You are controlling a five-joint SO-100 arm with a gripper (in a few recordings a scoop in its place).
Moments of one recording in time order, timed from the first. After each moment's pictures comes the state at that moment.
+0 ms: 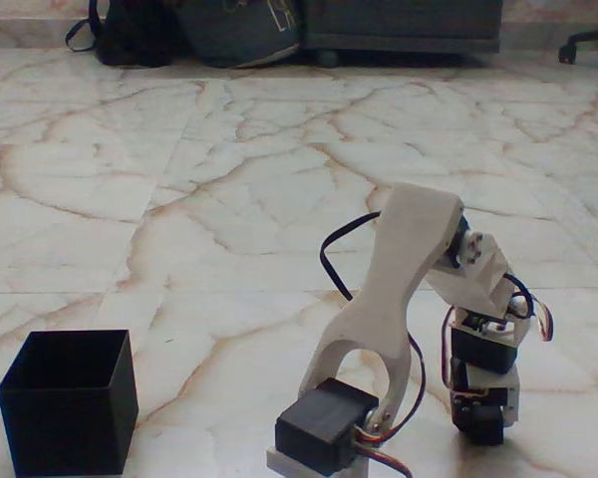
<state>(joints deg) 37.2 48.4 89.5 33.9 -121.3</state>
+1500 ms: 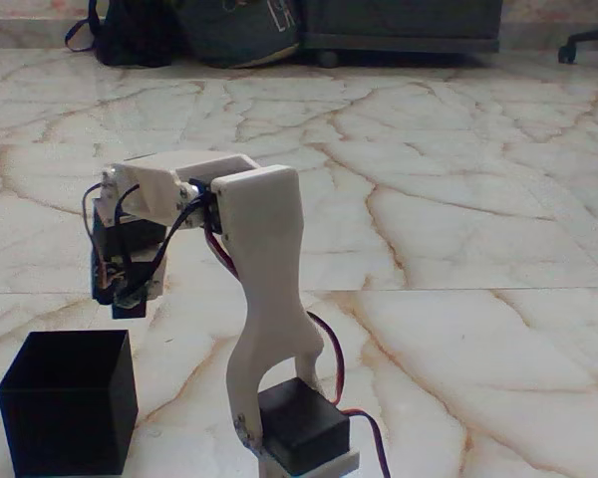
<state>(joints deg) -36.1 80.9 91.0 50.1 -71.5</state>
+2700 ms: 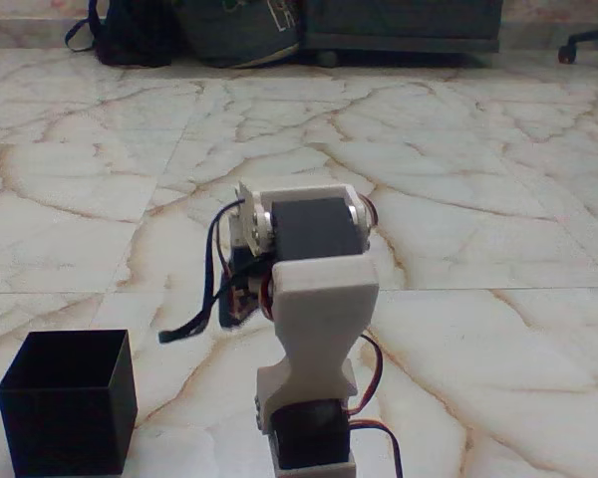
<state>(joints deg) -9.5 117.8 133.2 48.2 -87.2</state>
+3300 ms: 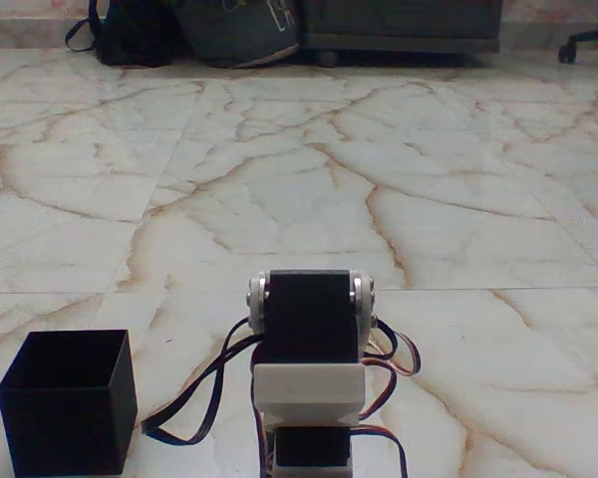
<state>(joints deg) 0.5 135.2 176.5 36.8 -91.1</state>
